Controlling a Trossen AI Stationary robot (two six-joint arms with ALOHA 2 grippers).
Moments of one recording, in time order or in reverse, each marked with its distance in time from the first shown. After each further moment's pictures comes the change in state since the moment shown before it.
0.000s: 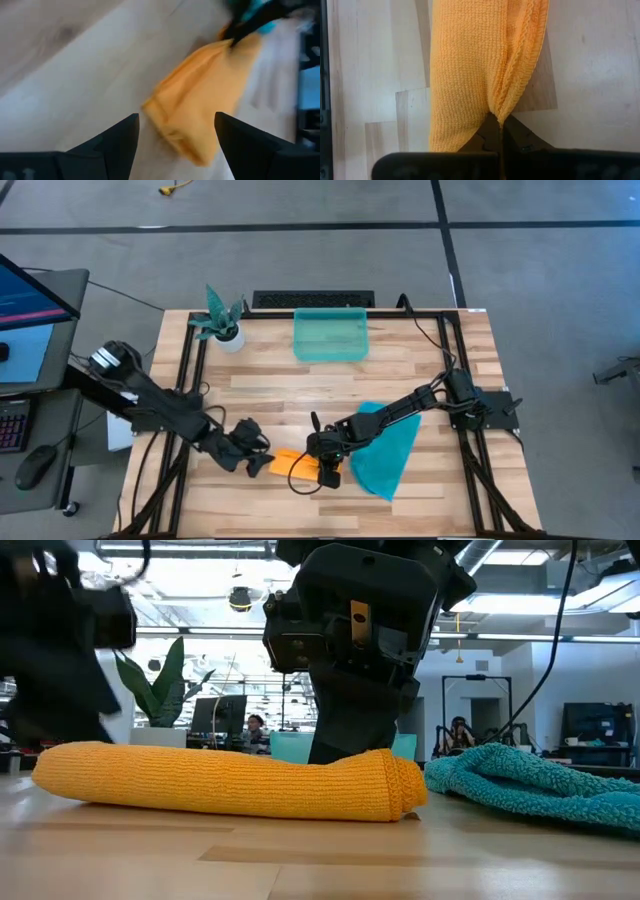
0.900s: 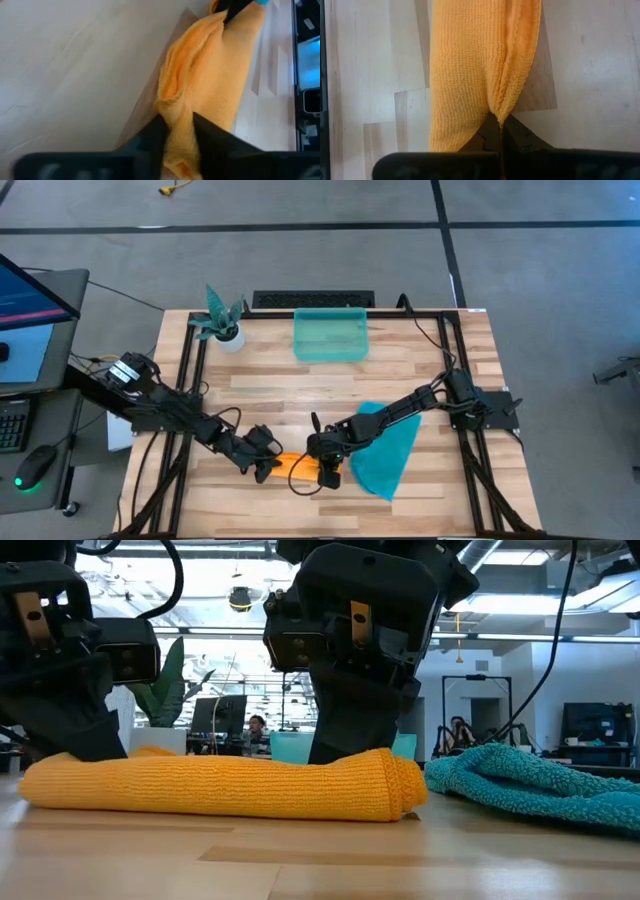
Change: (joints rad) left arm 0.067 0.211 0.002 0.285 0.176 0.139; right arm 0.000 0.000 0.001 -0.003 0.022 0.000
